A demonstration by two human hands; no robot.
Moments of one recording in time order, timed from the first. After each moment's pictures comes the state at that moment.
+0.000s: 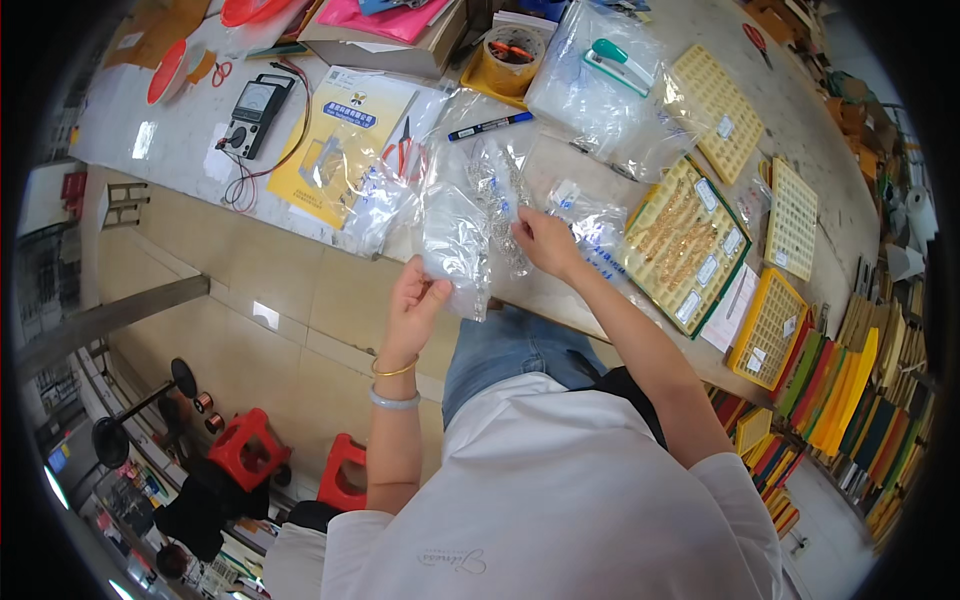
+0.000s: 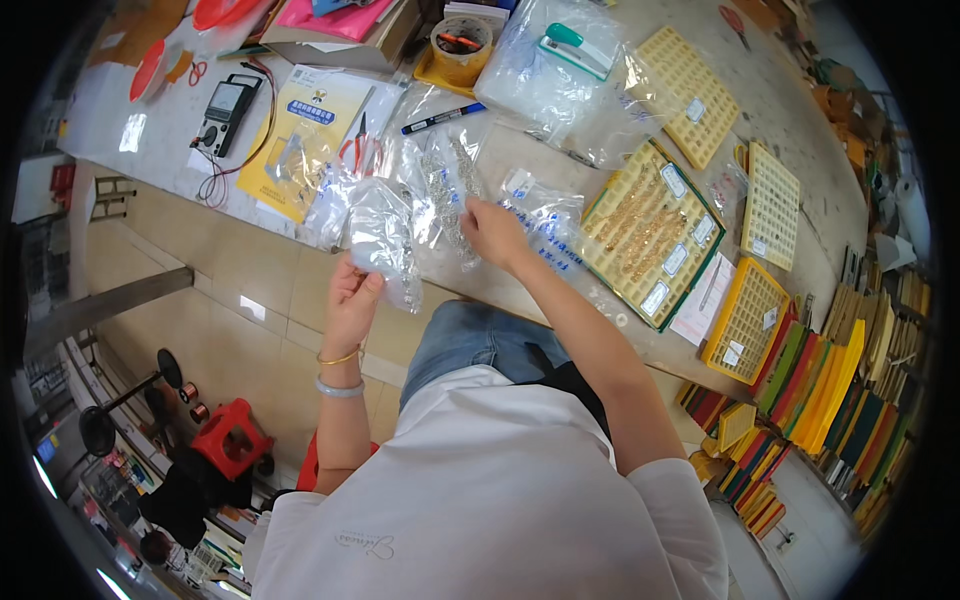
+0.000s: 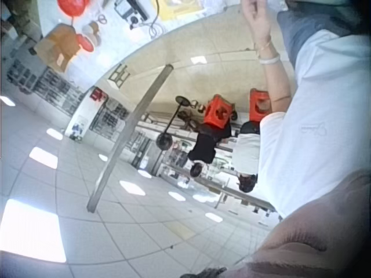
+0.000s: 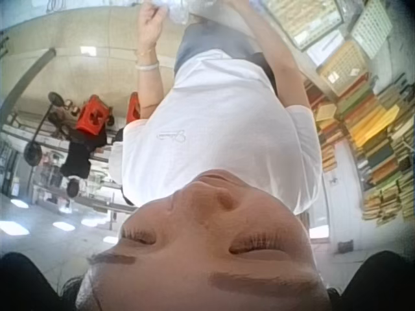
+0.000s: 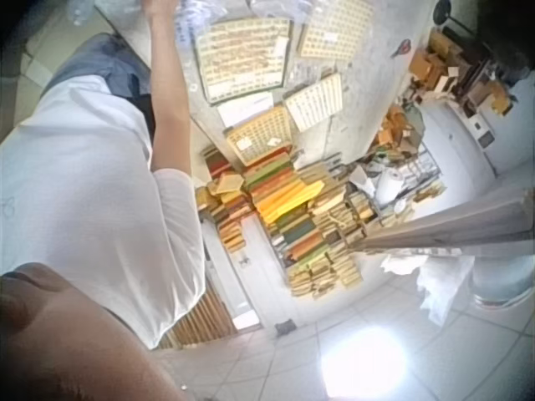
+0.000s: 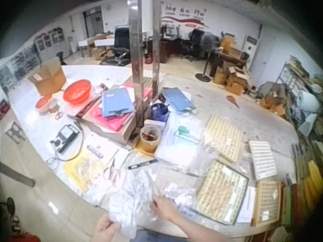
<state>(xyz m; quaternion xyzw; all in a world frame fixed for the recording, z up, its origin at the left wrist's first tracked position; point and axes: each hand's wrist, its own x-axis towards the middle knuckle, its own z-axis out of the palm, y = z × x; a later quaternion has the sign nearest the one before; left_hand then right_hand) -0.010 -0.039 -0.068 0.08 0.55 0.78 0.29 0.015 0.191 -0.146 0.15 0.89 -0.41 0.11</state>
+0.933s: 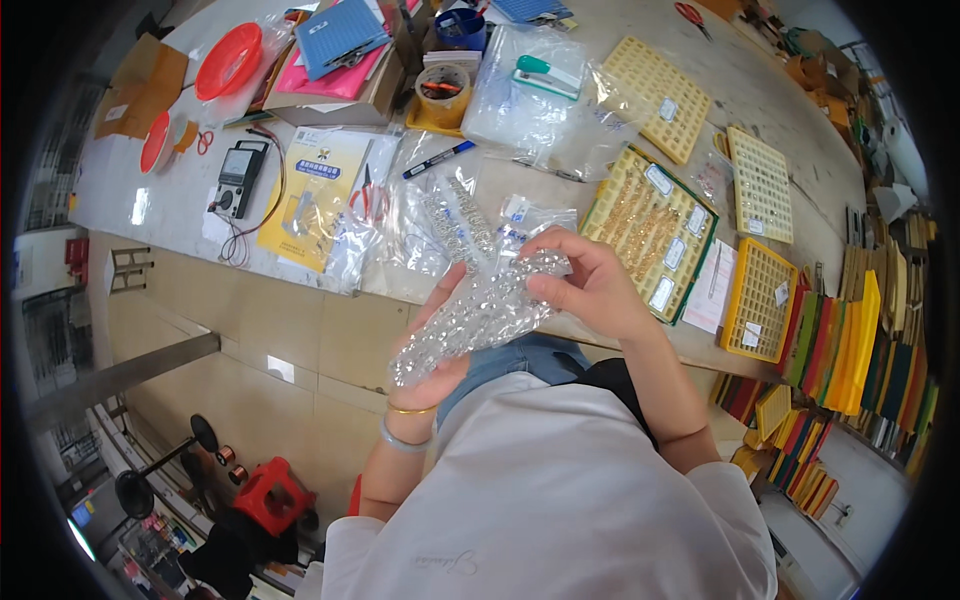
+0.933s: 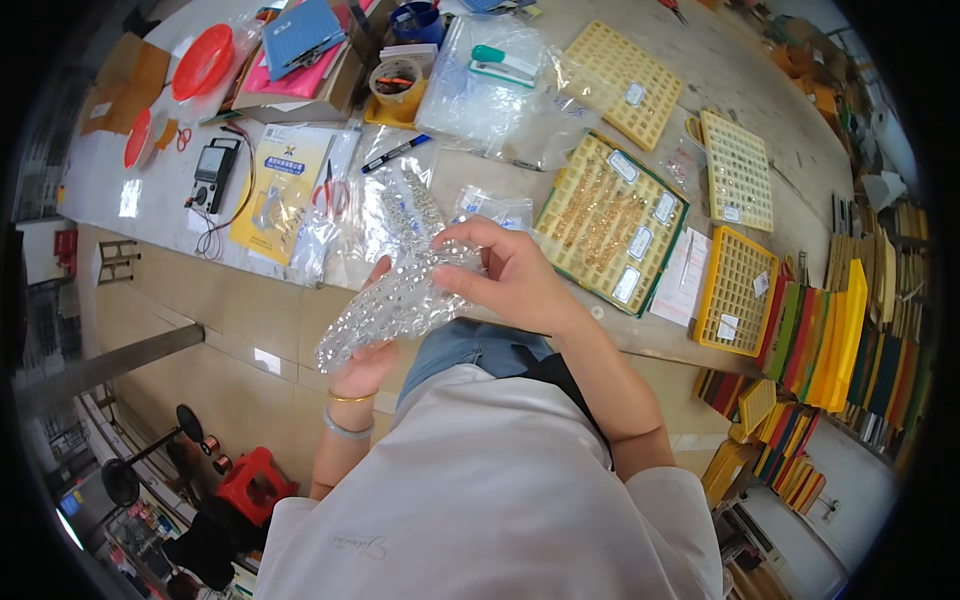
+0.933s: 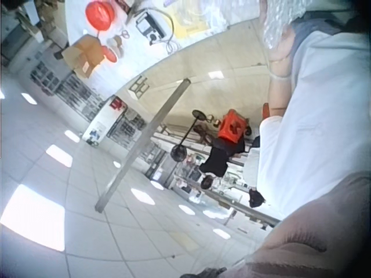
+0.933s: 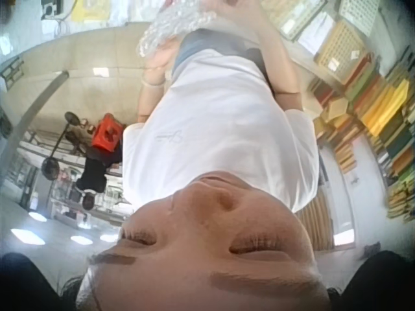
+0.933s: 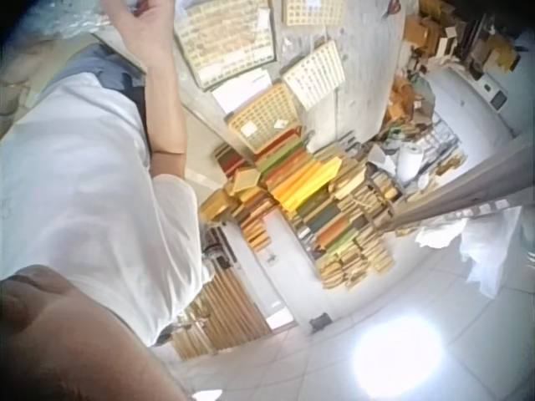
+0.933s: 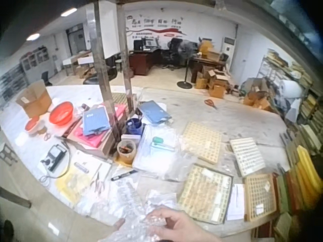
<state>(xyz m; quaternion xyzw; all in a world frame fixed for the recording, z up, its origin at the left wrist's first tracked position) 0.030 0.020 0.021 -0.13 0.00 0.85 0.50 0.093 0.229 0.055 0.09 0.61 -0.79 0.00</state>
